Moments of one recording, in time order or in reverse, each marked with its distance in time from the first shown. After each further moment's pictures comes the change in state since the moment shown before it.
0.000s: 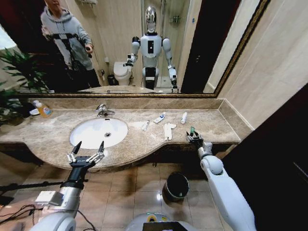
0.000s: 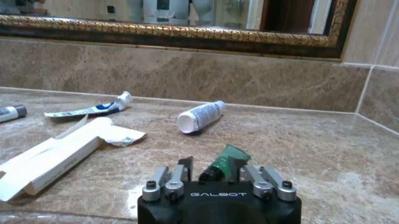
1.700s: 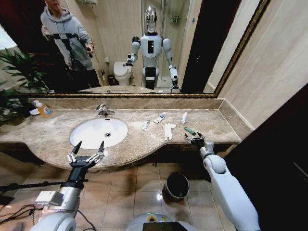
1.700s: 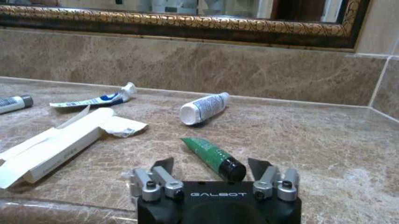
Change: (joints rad) left arm 0.000 0.000 0.000 0.000 0.000 0.000 0.000; right arm 0.019 -0.036 -0.002 -0.028 0.026 -0.026 -0.055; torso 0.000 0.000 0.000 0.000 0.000
